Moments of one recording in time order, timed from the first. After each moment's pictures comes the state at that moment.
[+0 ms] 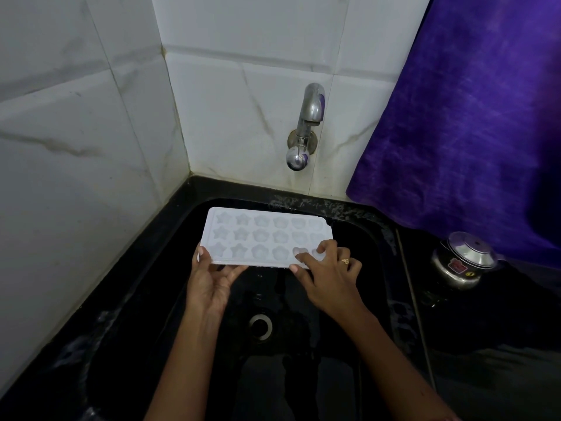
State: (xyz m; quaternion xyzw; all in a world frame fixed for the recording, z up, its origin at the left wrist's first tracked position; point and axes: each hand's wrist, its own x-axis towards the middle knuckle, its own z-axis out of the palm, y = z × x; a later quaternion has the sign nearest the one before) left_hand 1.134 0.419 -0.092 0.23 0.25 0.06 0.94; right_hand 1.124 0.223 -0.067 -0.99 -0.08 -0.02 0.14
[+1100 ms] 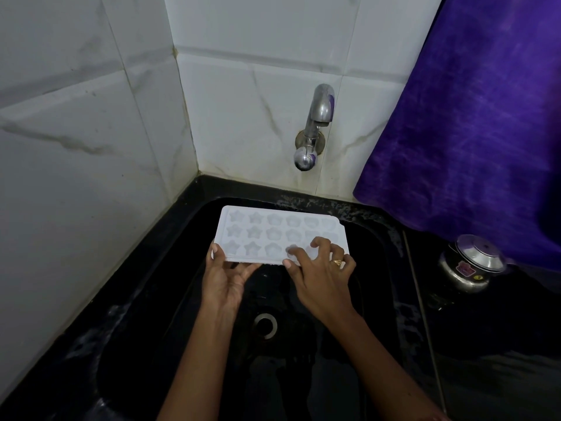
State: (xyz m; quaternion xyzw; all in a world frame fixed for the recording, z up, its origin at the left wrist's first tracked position) left_hand 1.133 0.408 -0.090 0.24 0.24 0.06 0.94; right_hand 1.122 0.250 -0.075 -0.98 -0.08 -0.11 0.15
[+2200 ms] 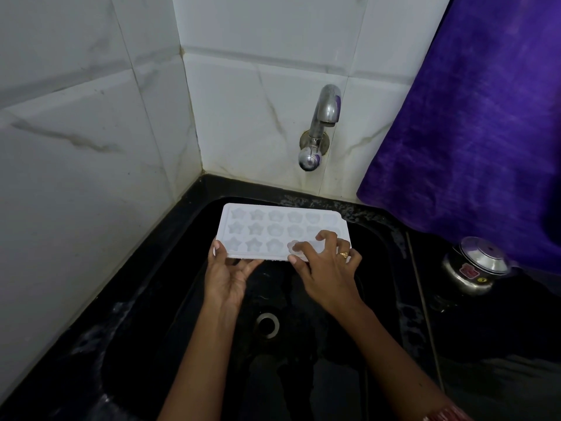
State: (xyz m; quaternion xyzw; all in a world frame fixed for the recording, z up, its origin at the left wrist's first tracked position) left_hand 1.135 0.411 -0.086 0.22 0.24 0.07 0.94; right_hand 1.130 0.244 -0.066 -0.98 -0.10 -0.10 0.15
